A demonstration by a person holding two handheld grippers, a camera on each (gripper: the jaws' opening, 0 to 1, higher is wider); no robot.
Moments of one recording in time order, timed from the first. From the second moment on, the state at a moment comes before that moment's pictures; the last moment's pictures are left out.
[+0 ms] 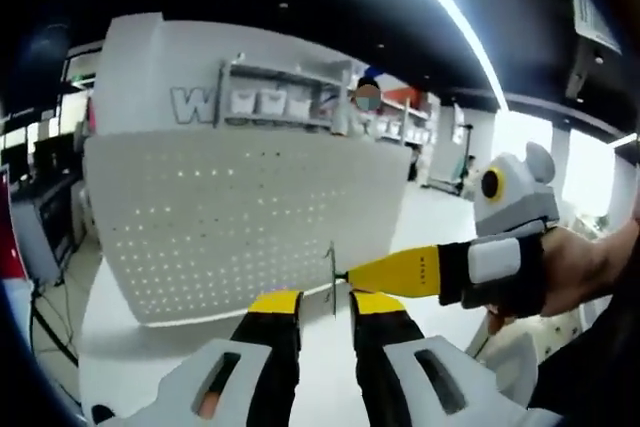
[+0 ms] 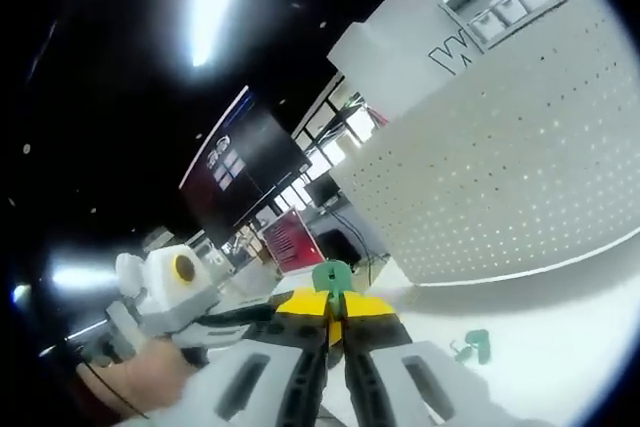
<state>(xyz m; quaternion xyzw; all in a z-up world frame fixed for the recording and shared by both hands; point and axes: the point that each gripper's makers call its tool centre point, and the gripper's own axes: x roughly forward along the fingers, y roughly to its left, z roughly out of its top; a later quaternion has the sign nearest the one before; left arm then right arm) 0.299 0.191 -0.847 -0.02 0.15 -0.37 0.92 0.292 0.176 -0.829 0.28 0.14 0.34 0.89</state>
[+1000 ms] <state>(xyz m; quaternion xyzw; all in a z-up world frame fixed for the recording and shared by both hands) 0.299 0.208 -0.852 -0.10 0.15 -0.37 0.91 0.359 0.120 -0.799 0.00 -0.03 0.17 0.98</state>
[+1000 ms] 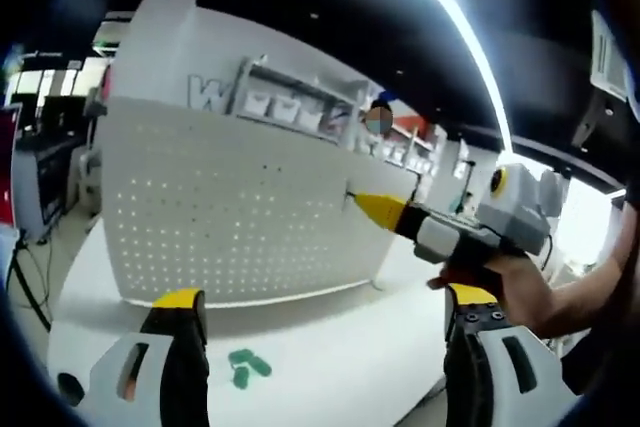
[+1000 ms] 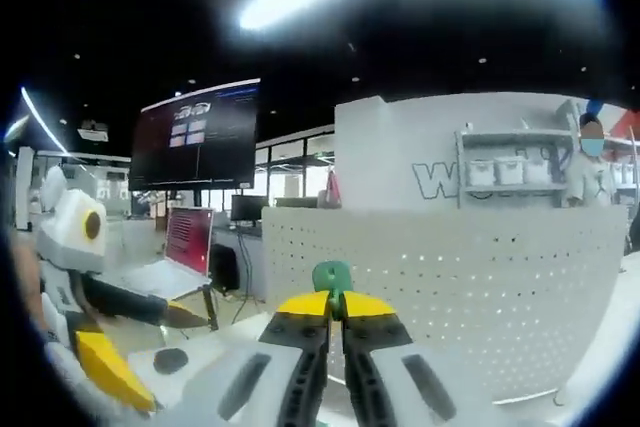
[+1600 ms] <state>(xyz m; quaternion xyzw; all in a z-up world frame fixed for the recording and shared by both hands) 0.300 0.219 -0.873 -0.13 0.18 -0.36 0.91 0.427 0.075 -0.790 0.01 -0.05 0.09 0.99</state>
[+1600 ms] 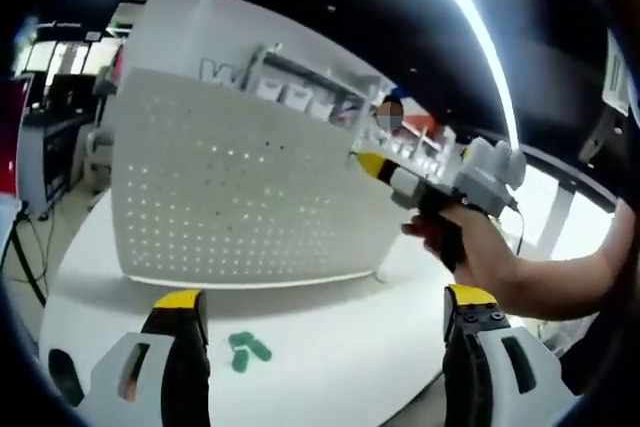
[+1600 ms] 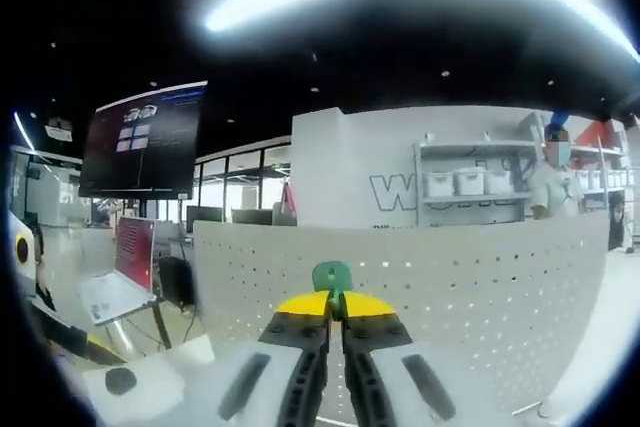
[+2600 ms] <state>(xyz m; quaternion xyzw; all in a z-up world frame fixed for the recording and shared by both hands) 0.314 0.232 -0.897 -0.13 0.22 -0.34 0.90 0.500 0.020 -0.799 0.04 -0.05 0.00 1.00</state>
